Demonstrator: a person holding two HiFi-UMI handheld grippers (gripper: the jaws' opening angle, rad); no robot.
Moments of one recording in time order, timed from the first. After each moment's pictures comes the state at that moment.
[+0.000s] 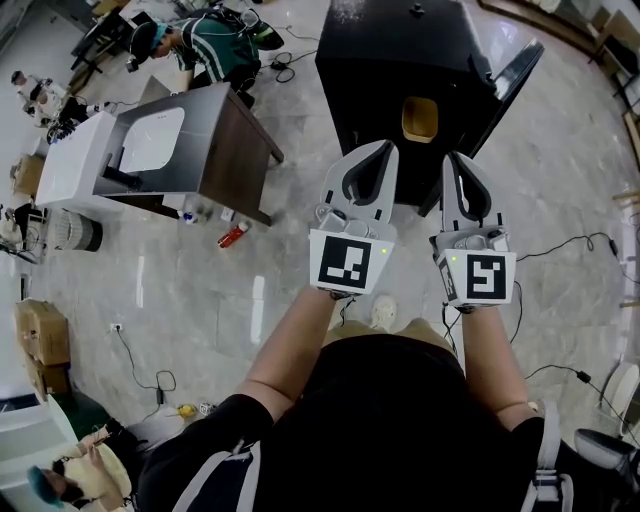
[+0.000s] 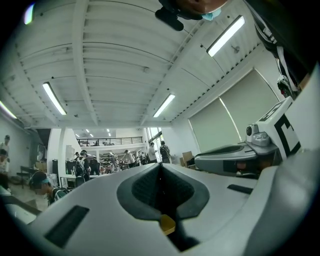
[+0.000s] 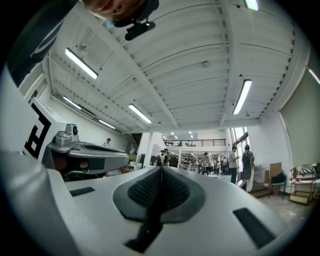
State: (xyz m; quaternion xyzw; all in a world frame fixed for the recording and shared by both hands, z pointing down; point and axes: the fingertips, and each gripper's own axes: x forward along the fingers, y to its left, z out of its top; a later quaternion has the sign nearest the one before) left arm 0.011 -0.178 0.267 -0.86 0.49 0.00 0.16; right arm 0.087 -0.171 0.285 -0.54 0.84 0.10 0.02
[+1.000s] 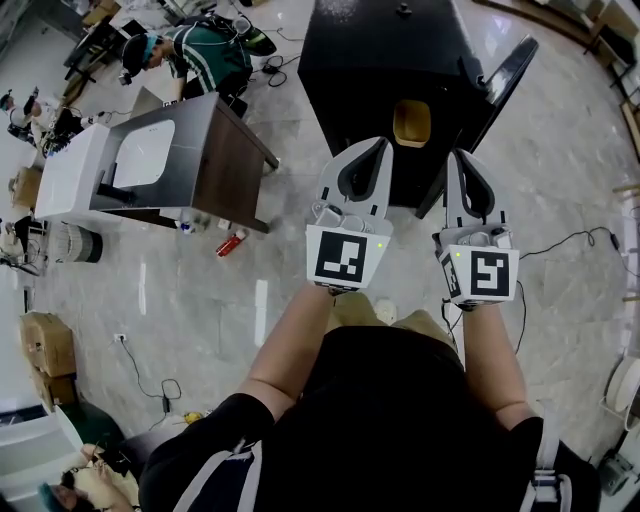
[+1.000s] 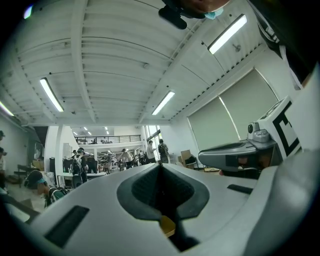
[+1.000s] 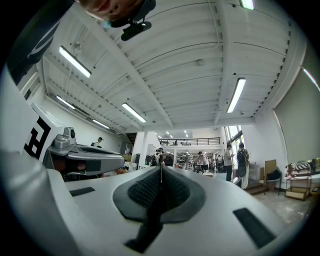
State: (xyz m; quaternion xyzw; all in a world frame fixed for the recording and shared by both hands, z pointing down) left arm 0.033 -0.231 0.282 -0.87 0.48 -0.01 0.13; right arm 0.122 -0.219 0.293 -0.56 0.82 0.09 0.03
